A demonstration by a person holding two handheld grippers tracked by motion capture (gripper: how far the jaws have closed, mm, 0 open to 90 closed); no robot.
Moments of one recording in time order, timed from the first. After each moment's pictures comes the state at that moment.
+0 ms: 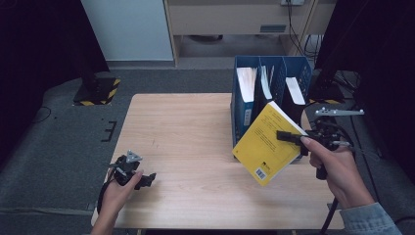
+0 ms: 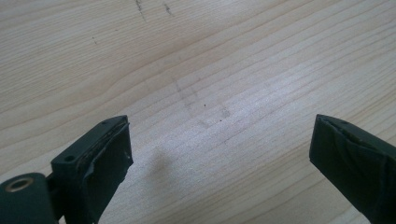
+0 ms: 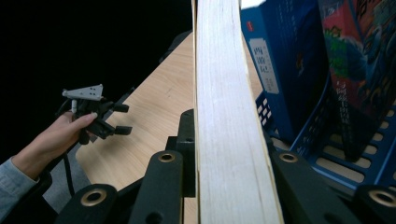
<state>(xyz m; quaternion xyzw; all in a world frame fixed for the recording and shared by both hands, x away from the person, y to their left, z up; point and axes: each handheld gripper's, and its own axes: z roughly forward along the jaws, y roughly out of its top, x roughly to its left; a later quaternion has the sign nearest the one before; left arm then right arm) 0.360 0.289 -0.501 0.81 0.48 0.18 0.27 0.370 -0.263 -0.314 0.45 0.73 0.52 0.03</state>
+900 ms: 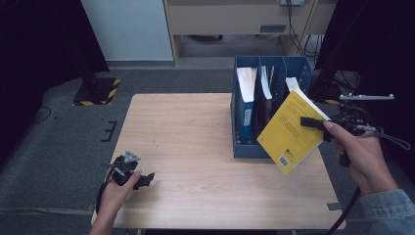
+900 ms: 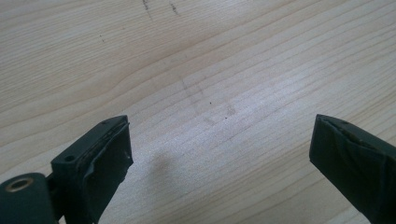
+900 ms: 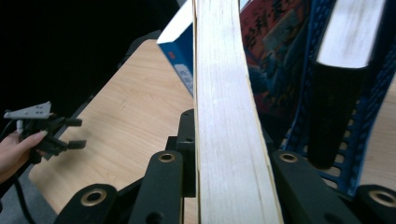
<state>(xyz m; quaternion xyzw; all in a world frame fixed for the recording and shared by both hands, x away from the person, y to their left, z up) 0.359 0.294 -0.499 0.81 0.49 0.18 0.28 0.389 -0.311 -0.287 0.51 0.71 0.48 0.08</state>
